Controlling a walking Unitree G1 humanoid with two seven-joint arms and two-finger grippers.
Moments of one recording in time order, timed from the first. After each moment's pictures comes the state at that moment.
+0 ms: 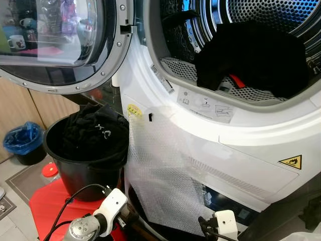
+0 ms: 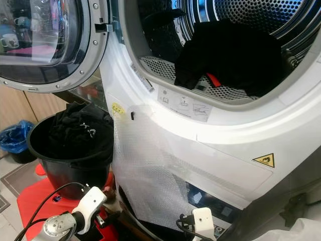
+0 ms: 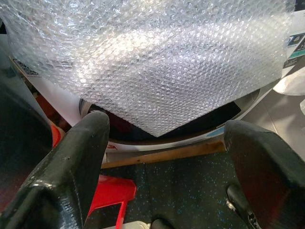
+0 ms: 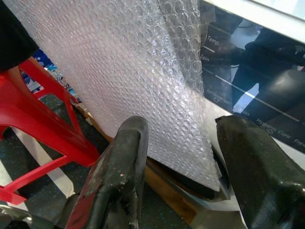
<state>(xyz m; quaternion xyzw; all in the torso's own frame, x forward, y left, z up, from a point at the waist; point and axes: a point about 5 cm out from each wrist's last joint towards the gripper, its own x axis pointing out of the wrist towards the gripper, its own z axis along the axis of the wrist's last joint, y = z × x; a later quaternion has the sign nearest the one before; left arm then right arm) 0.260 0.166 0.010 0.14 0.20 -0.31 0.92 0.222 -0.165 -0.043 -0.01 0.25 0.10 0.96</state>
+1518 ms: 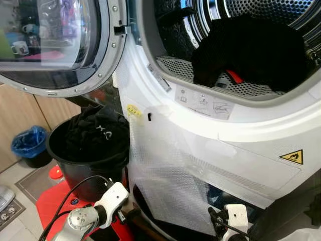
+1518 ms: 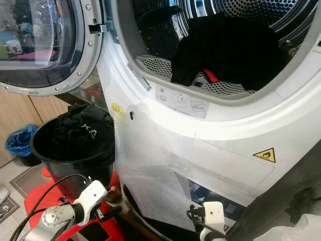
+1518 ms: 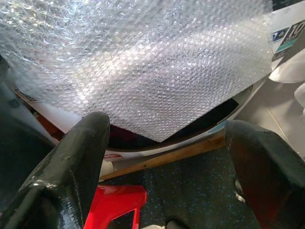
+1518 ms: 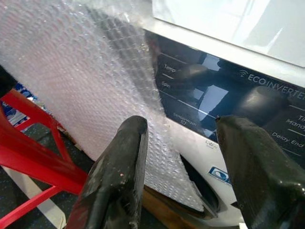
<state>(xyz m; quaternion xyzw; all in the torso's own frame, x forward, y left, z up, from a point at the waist) 0.273 0.167 0.025 0.17 0.17 -0.36 0.90 0.237 -0.188 -0.029 0.00 0.21 0.05 0.98</state>
